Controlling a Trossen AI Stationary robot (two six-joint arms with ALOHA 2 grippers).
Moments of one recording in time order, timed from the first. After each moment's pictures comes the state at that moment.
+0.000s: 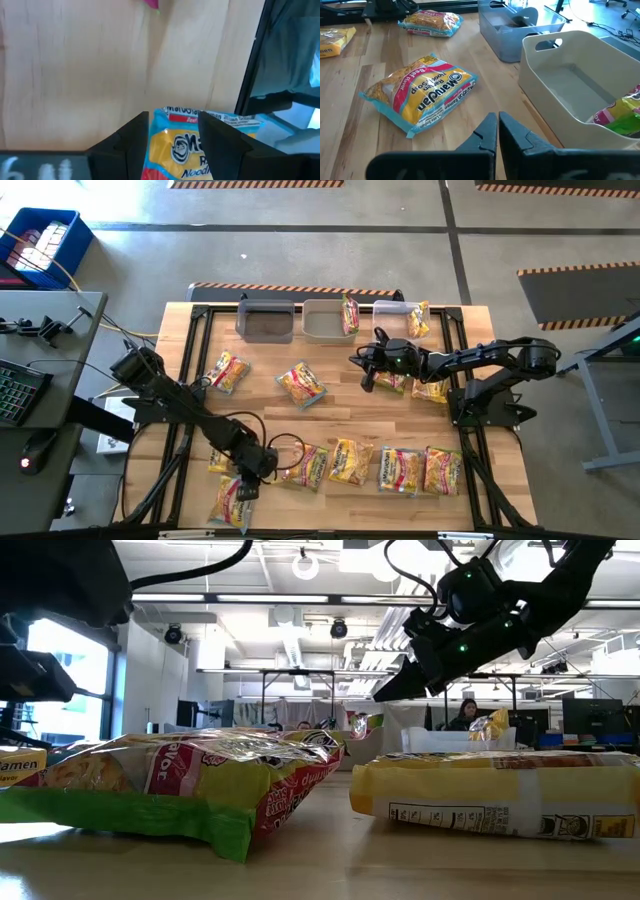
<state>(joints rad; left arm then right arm) -0.59 1.64 0.92 -0.47 0.31 -0.79 -0.27 1.44 0.51 0.54 0.06 -0.02</state>
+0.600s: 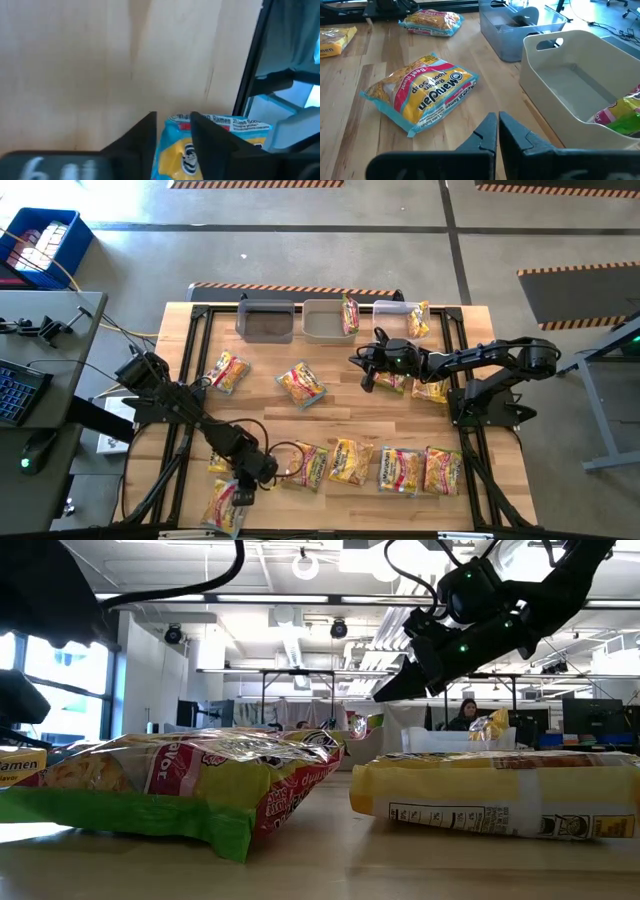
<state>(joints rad) -0.62 1.70 0.92 -0.45 0.38 -0.75 -0.27 1.44 0.51 0.54 0.05 -0.02</state>
